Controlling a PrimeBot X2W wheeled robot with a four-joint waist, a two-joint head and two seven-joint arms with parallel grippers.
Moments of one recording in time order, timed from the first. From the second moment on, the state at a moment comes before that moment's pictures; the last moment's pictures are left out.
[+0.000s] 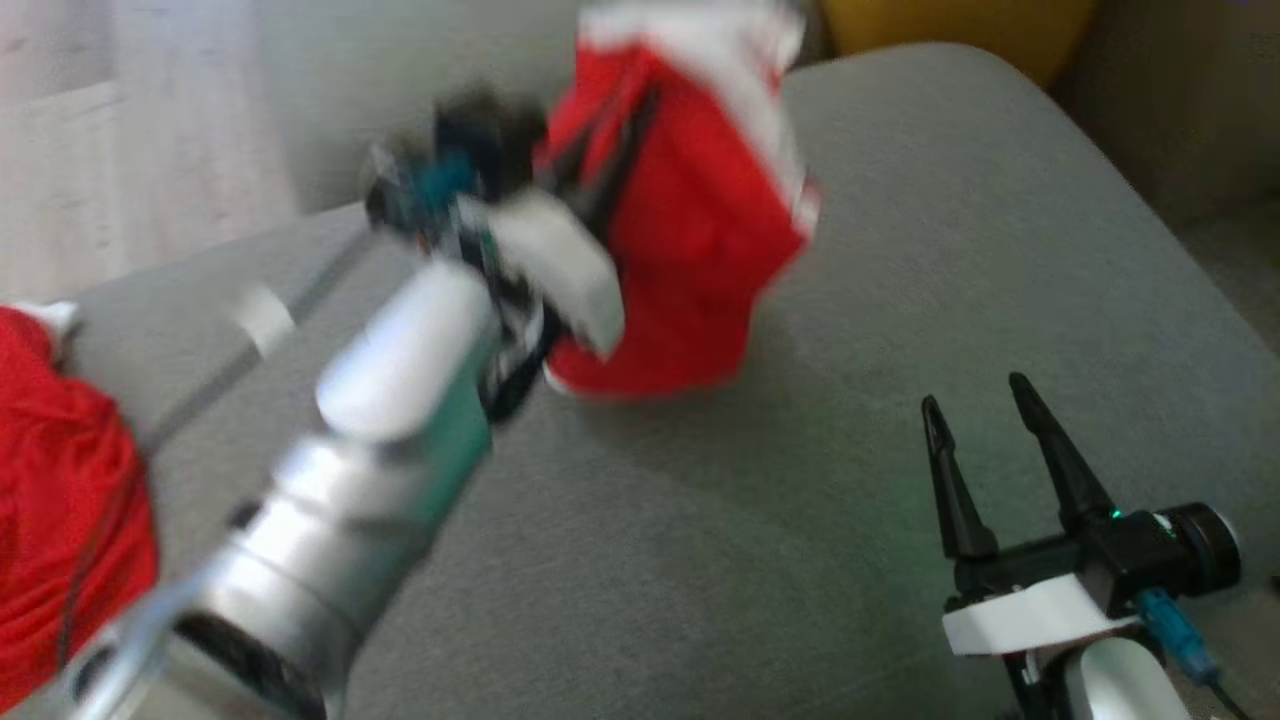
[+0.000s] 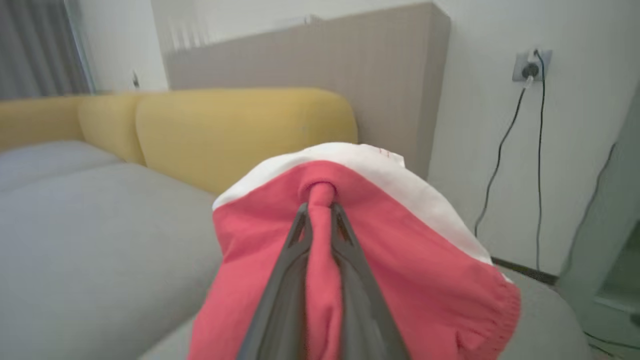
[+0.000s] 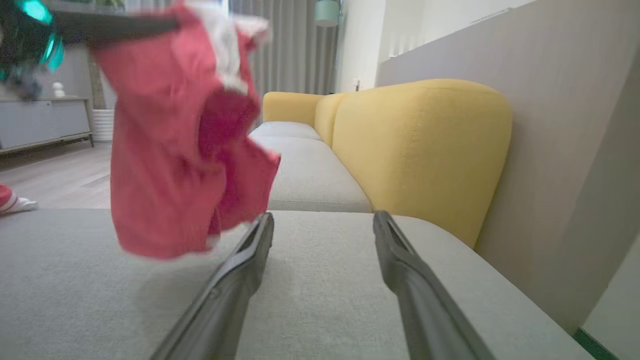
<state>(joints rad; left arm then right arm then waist) -0.95 0.08 -0.80 0.73 -0.67 -0.13 -0.08 0.03 -0.05 0.09 0.08 -0.06 0.12 -0.26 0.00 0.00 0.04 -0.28</state>
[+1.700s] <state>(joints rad) 0.17 0.08 -0.32 0.09 -0.02 0.25 -0.25 0.18 -0.04 -0.04 0.16 -0.02 0.12 -0.26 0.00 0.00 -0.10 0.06</state>
